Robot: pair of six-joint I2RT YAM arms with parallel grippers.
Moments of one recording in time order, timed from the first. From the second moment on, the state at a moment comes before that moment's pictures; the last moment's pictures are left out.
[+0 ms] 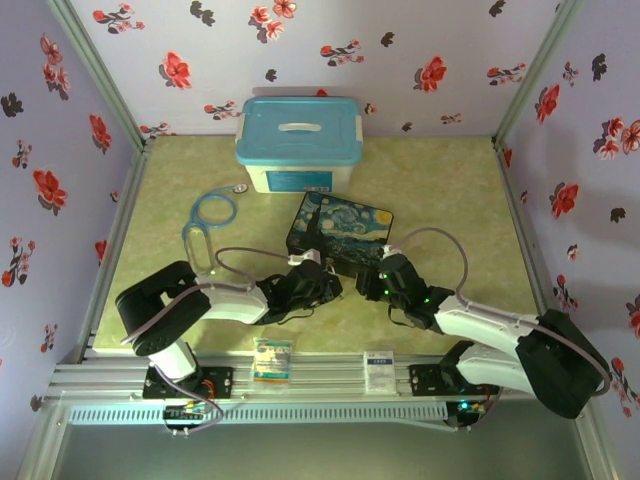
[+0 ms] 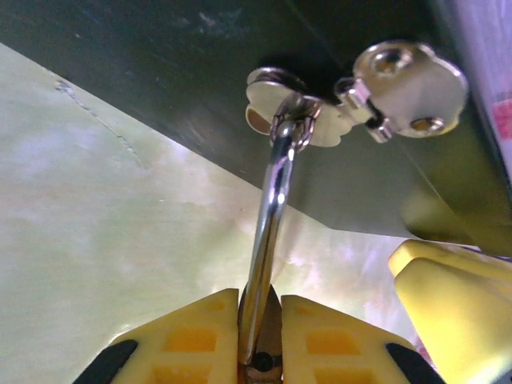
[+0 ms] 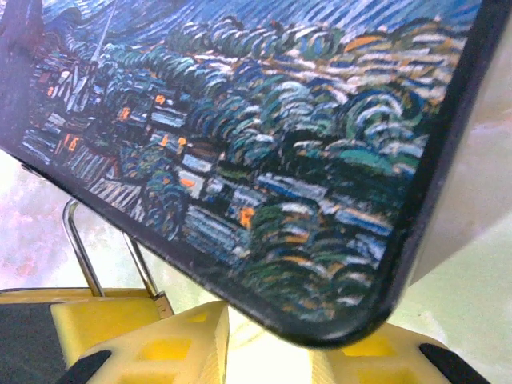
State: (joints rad) left arm -1.06 1.66 0.65 0.31 -0.09 -1.22; right arm 0.74 1.14 0.36 0.07 0.03 0.74
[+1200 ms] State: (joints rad) left arm -1.13 1.74 0.97 -0.33 -0.36 -1.01; right arm 0.74 1.26 0.36 0.19 0.02 0.77
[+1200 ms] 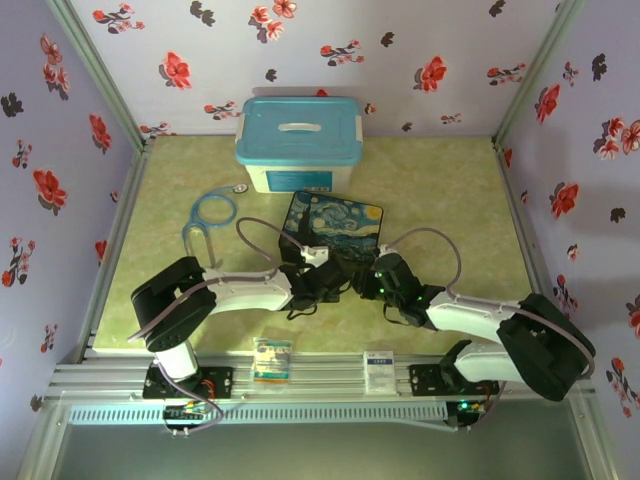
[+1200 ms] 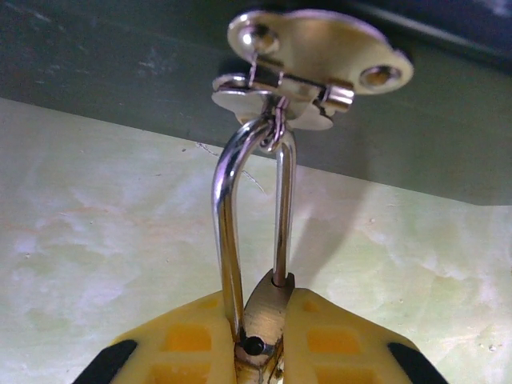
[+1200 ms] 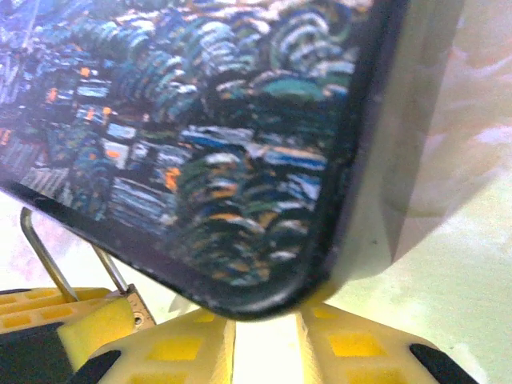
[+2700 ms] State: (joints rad) left arm -1.14 1.87 1.21 -0.79 -0.45 -0.85; right arm 0.74 1.27 0.34 0.20 0.01 0.77
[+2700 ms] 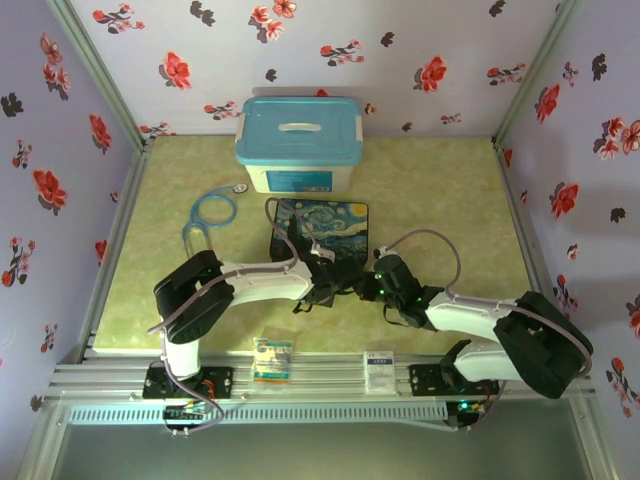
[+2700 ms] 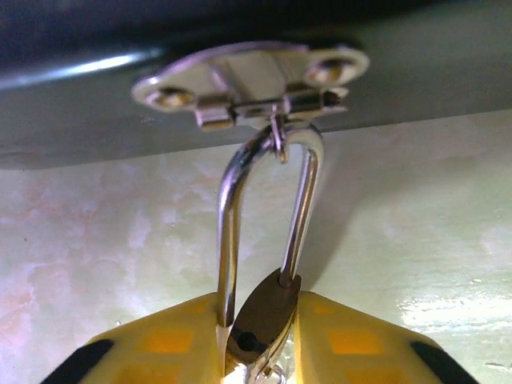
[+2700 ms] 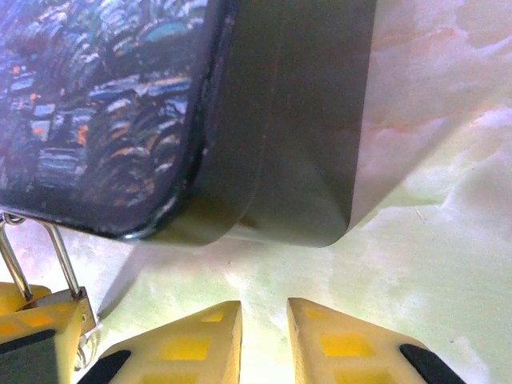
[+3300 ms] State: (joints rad) left arm -1.16 1.94 1.28 -0.90 -0.49 -0.82; right arm 0.74 1.27 0.34 0.20 0.00 0.78
